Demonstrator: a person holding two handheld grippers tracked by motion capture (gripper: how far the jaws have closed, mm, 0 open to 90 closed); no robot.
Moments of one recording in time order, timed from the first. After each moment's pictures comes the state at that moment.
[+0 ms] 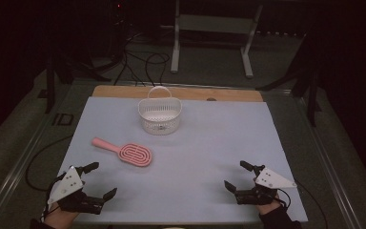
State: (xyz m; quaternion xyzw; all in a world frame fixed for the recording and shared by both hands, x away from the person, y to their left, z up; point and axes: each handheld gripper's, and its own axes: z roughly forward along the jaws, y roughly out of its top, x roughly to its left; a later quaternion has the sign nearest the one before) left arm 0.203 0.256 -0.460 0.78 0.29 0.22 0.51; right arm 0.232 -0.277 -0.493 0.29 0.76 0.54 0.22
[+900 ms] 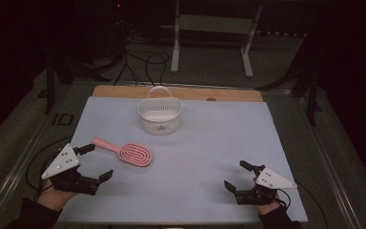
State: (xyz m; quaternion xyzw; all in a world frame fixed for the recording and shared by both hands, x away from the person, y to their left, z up) left arm 0.239 0.262 -0.414 0.79 0.29 0.22 0.50; right arm 0.231 -0.276 -0.492 0.29 0.75 0.55 0.22
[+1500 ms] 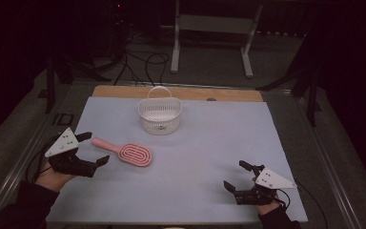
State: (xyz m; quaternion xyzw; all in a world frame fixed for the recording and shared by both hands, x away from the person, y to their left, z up) left arm 0.280 0.277 -0.412 0.81 0.30 0.22 0.46; right arm 0.231 -0.275 -0.491 0.28 0.75 0.55 0.22
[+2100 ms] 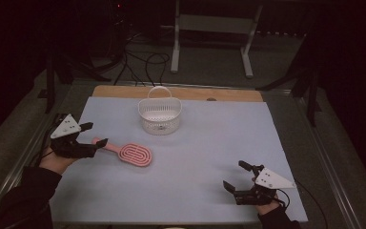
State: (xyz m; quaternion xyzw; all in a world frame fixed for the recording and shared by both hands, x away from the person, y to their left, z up) left arm 0.321 0.287 -0.415 0.81 0.34 0.23 0.43; right arm 0.231 -0.274 -0.491 0.28 0.75 0.56 0.22
